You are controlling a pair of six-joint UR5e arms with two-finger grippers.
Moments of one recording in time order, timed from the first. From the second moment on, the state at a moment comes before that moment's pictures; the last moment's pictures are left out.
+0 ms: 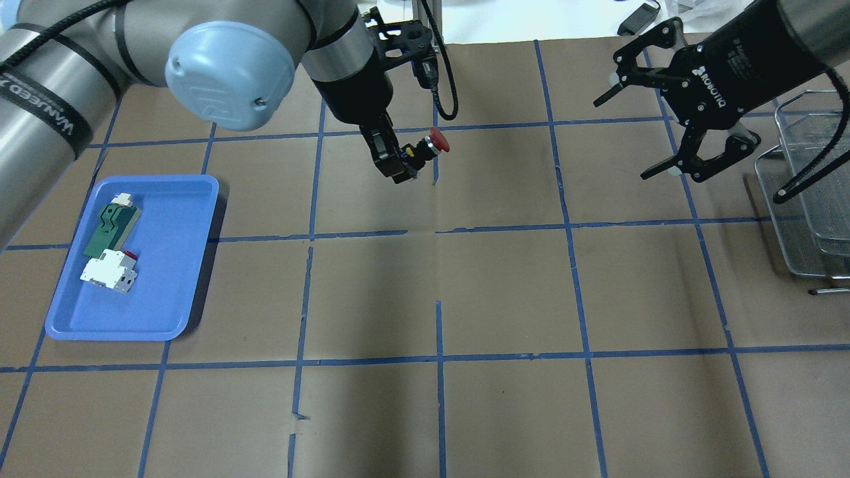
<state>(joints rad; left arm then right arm) -1.84 -1.83 -1.42 -1.51 1.33 1.03 1.31 -1.70 1.65 -1.44 -0.98 0.72</state>
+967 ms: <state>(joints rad) -1.97 -1.86 -1.43 -1.23 1.31 0.94 1.29 -1.58 1.65 -1.47 -0.78 0.93</state>
